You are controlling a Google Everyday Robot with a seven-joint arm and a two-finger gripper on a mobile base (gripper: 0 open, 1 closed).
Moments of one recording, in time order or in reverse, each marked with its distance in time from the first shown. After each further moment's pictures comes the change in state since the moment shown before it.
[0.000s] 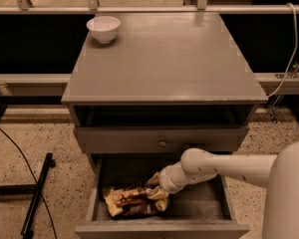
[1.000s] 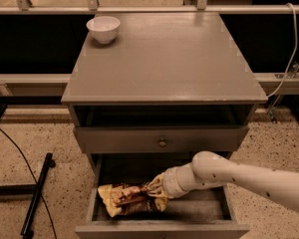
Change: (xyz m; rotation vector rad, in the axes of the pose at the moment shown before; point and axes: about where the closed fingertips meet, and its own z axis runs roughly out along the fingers) arm -0.039 0.022 -0.045 0.054 -0.118 -0.168
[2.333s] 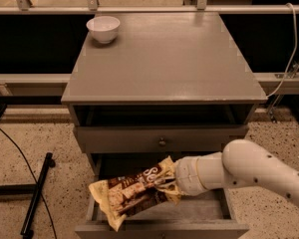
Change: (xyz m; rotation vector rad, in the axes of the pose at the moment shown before) arm -0.119 0.019 -0.143 0.120 -0.011 -0.317
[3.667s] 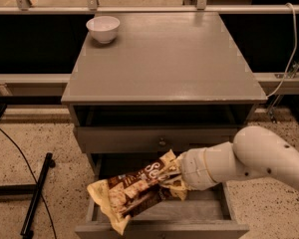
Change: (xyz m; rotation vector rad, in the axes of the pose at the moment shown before) arm -0.029 -0.012 -0.037 -0.032 -0.023 -0.093
